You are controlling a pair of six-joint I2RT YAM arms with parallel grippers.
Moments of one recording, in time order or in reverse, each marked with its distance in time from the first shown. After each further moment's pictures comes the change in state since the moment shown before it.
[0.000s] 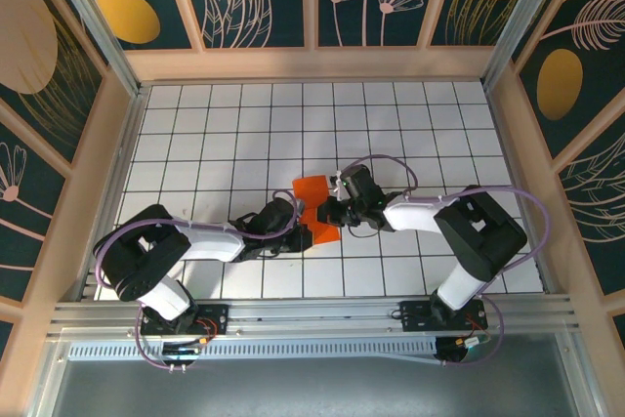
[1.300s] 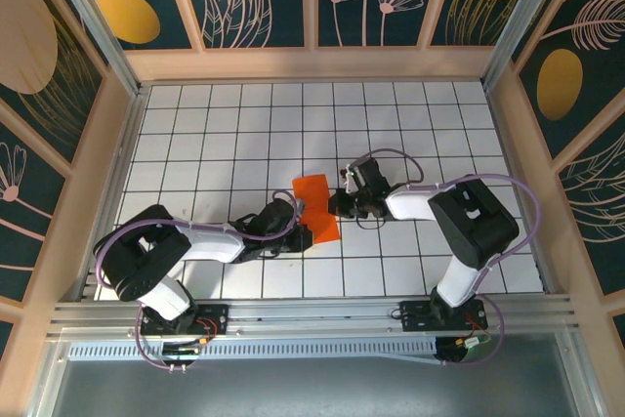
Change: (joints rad) left arm -0.003 0.000 -0.009 0.023 -0.015 0.000; right arm -0.125 0.081 0.052 -0.059 0.034 -0.106
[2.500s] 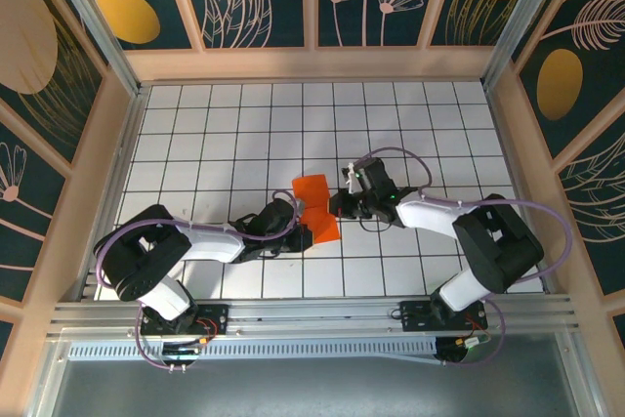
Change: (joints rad) left arm 0.000 0.002 0.000 0.003 0.000 0.000; right arm 0.051 -0.170 -0.045 -0.045 -0.014 0.015
